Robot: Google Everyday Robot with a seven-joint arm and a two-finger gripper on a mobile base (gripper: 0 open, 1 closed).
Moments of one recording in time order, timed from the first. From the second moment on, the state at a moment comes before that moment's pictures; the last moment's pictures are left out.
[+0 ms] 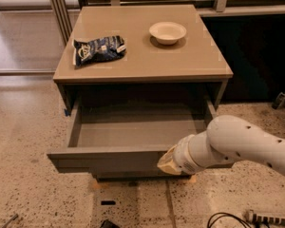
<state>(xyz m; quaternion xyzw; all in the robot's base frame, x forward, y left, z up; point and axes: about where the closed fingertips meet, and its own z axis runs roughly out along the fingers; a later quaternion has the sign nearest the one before) 0.448 -0.076 0.646 -0.52 0.80 0.17 0.25</state>
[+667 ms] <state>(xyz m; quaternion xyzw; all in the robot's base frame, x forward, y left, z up) 0.476 -0.069 0.641 -0.49 0.80 0.22 0.29</state>
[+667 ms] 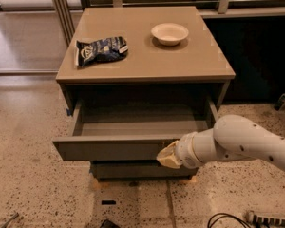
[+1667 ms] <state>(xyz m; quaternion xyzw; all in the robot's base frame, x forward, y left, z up) 0.506 -0.058 0.637 -0.48 0.79 0.22 0.31</state>
